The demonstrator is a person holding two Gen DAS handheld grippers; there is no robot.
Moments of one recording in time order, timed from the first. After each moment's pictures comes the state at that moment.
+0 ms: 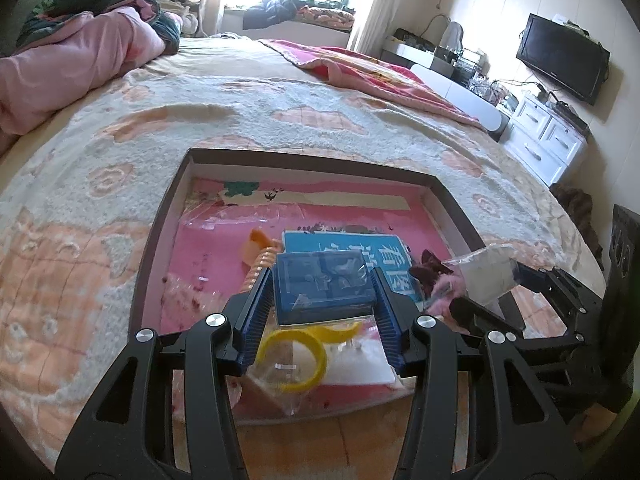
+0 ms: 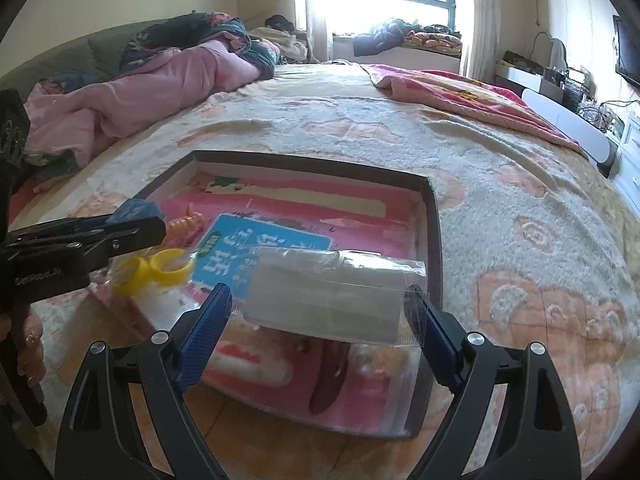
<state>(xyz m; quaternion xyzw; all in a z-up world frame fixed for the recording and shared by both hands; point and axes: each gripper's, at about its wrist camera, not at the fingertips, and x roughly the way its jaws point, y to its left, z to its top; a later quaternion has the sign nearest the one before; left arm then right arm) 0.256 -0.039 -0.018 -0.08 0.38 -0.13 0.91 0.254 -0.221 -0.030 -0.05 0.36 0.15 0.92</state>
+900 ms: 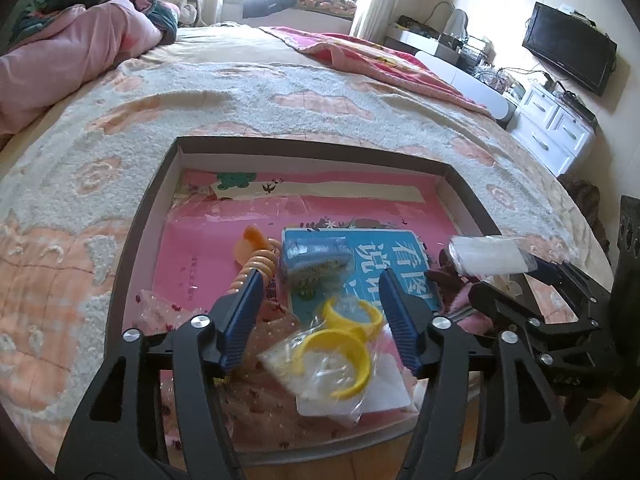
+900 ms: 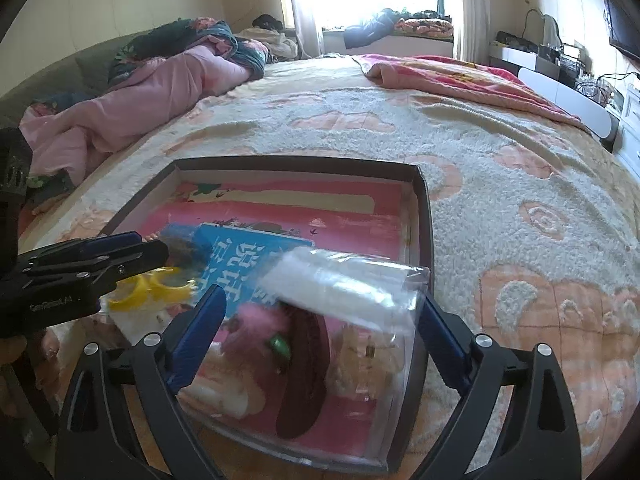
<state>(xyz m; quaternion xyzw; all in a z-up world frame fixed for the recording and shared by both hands) 0.273 -0.045 -0.033 -0.07 0.40 -0.13 0.91 0.269 -0.237 -0.038 -0.01 0.37 0.16 0.92</state>
